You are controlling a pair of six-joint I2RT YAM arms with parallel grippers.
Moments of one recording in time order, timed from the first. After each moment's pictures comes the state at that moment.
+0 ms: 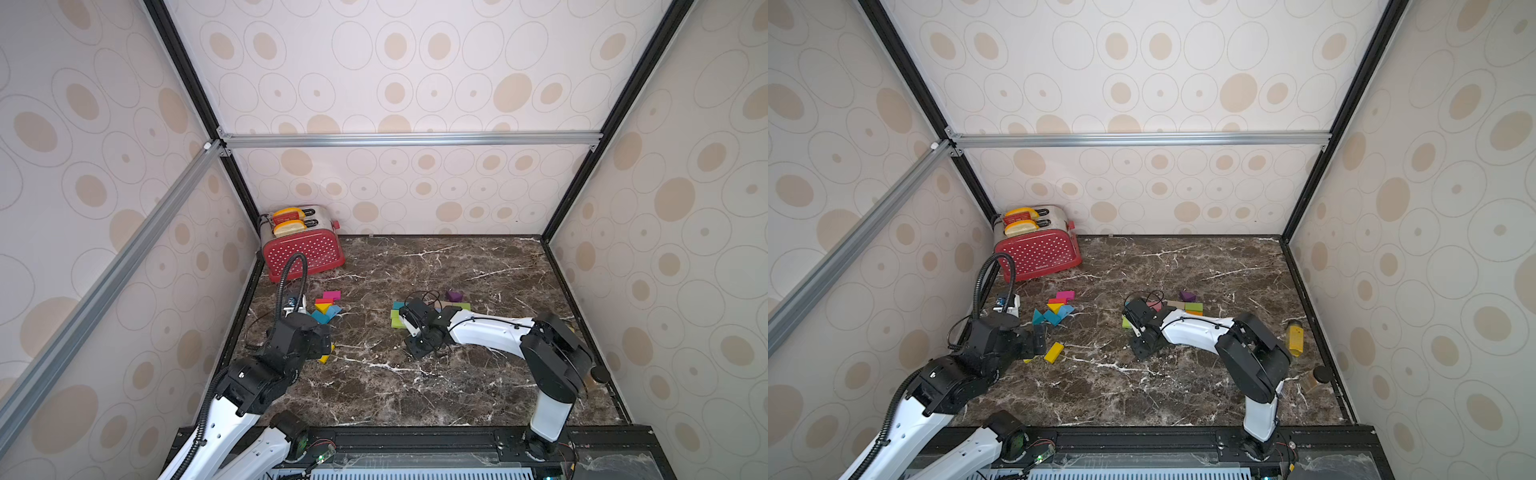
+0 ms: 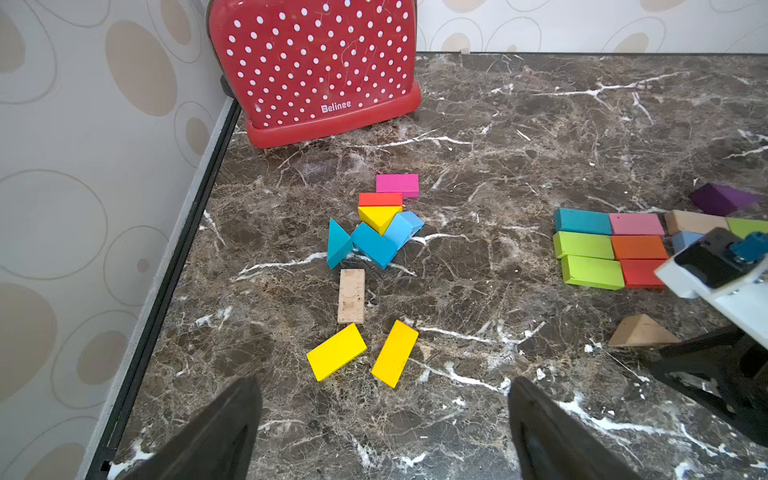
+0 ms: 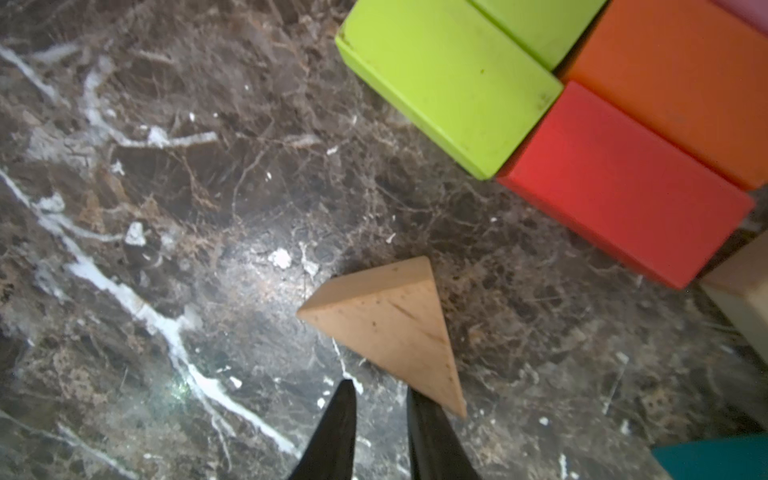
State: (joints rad) left arm -0.54 0.68 0.87 -0.96 -0.49 -0.39; right arm 0.95 1.82 1.15 -0.56 -0.01 0.30
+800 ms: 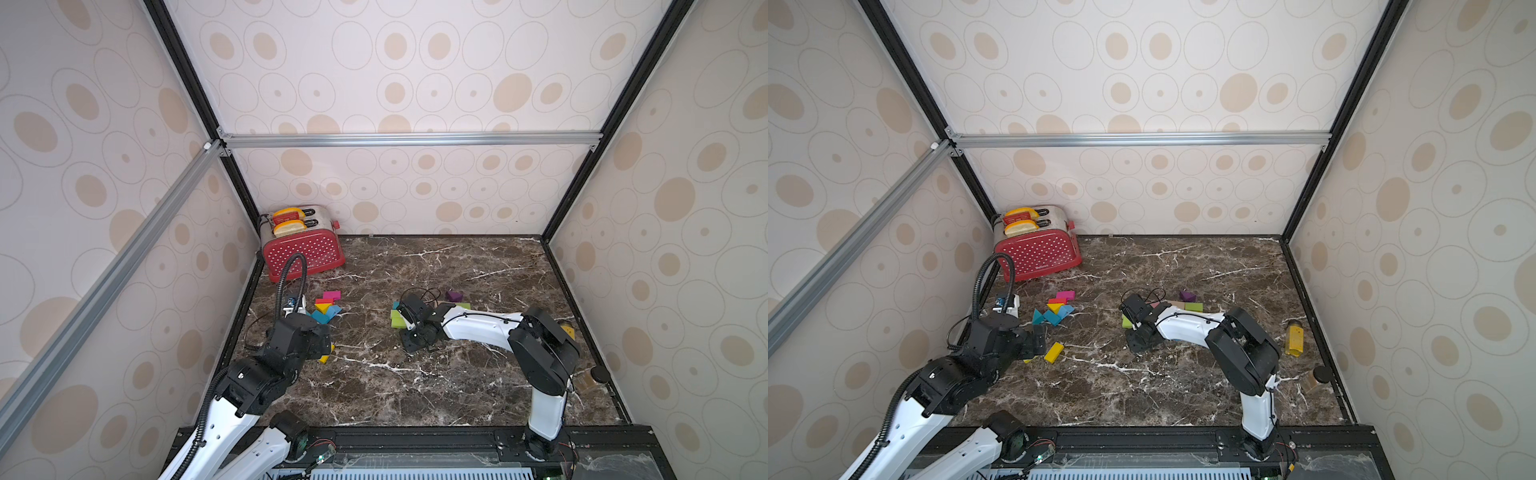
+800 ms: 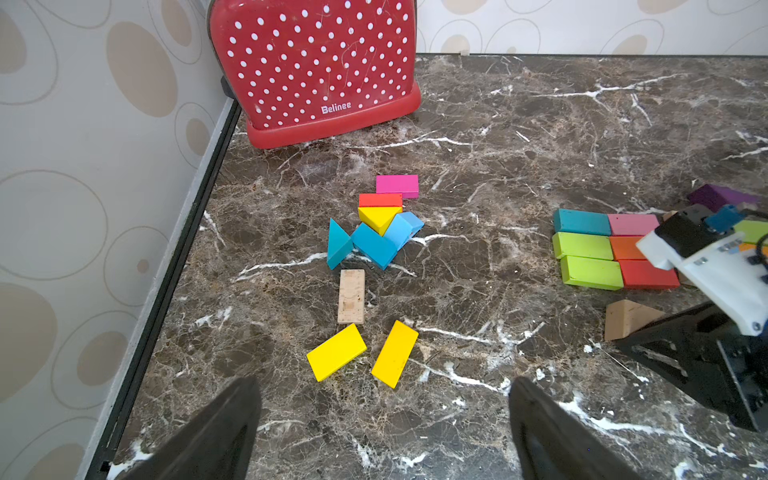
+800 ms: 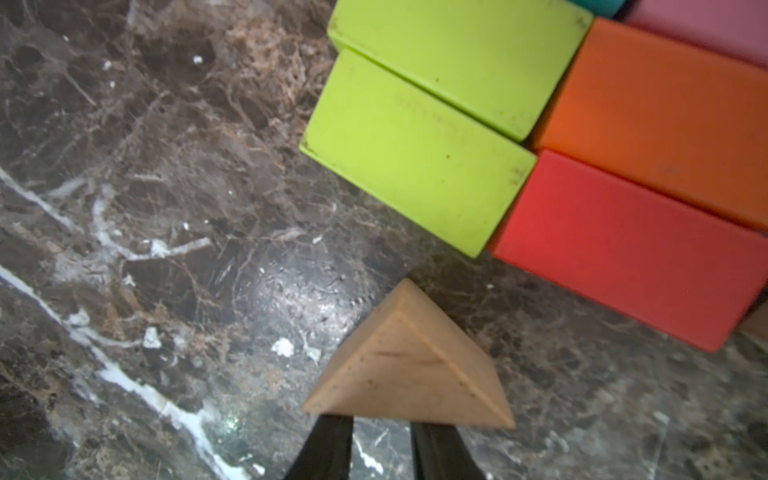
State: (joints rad) left arm -0.54 0.68 0.87 -0.96 -0.49 -0.39; right arm 0.93 1.89 1.21 -0.51 -0.03 0.45
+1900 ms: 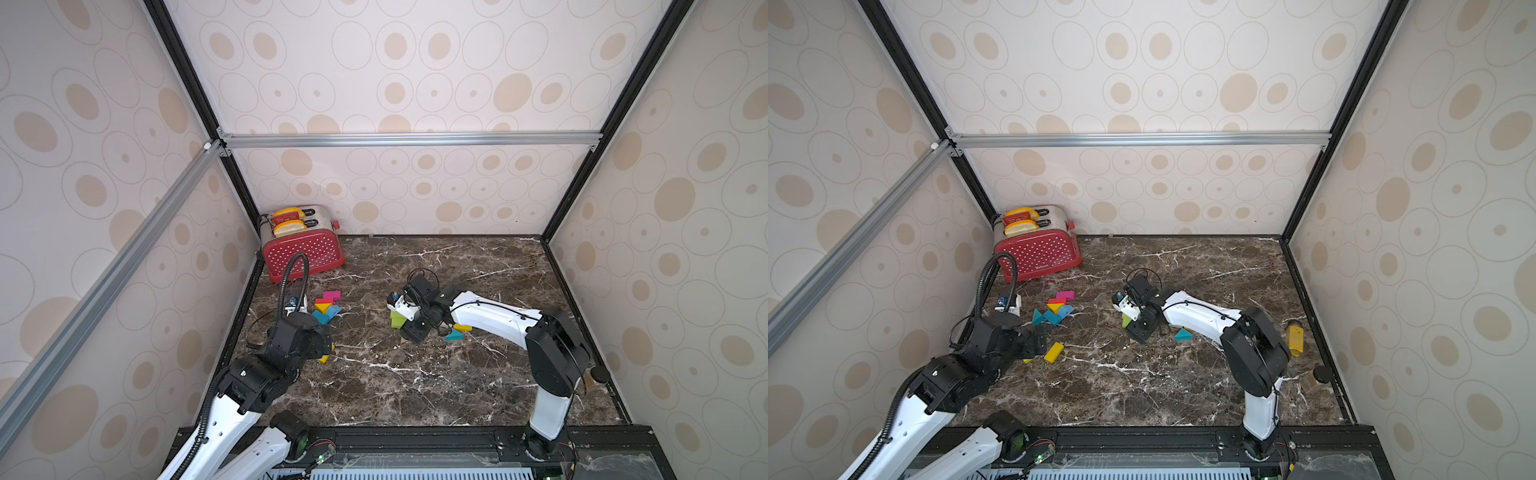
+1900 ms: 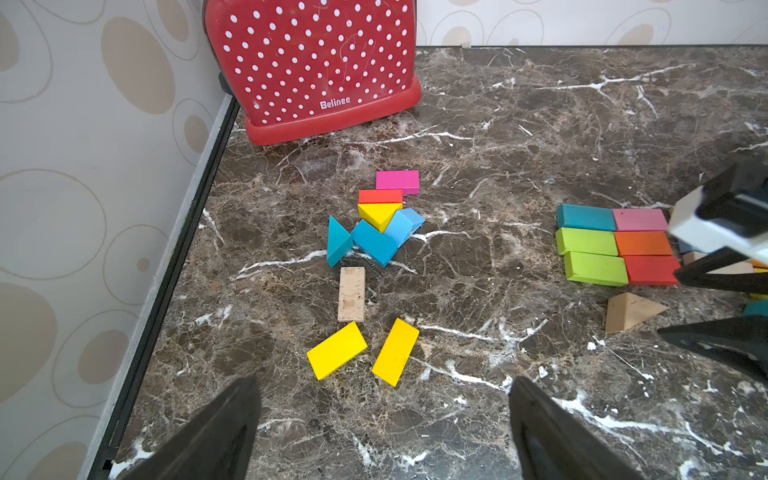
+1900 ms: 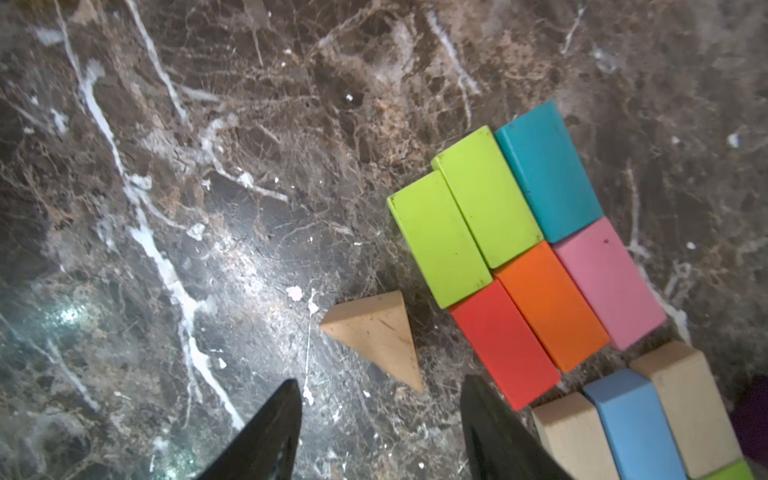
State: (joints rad) left arm -0.54 0.69 0.87 -0.96 -0.49 -0.39; right arm 0.87 1.87 1.36 -0.68 -0.10 -0.24
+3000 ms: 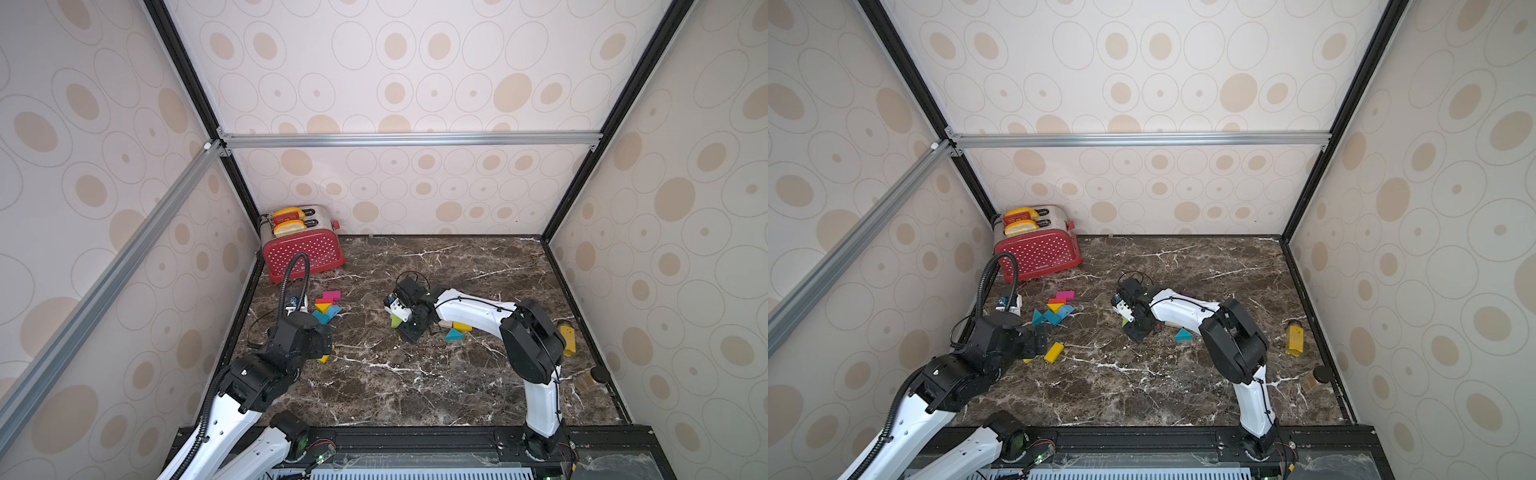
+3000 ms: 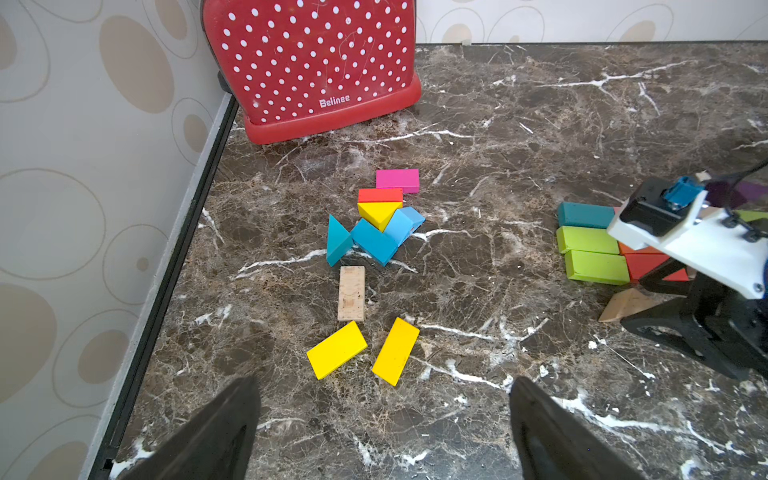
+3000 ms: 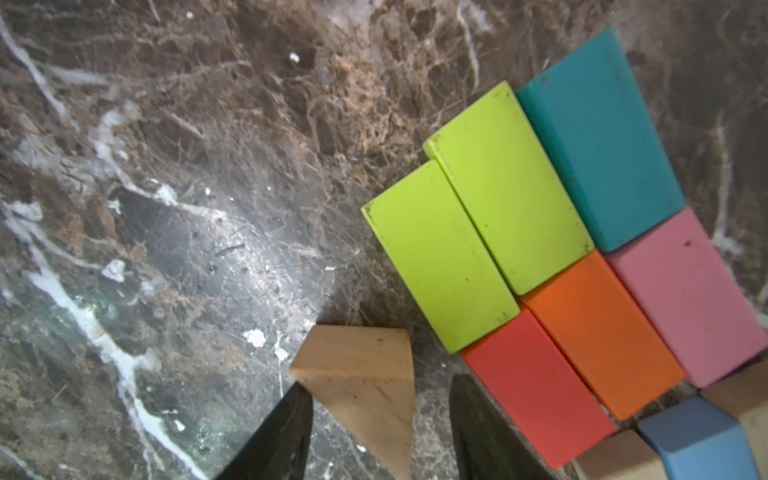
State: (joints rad) left arm -0.54 0.70 0.87 -0.96 -0.49 -0.39; right arm 0.89 2.00 1.45 -0.73 -0.05 -0.10
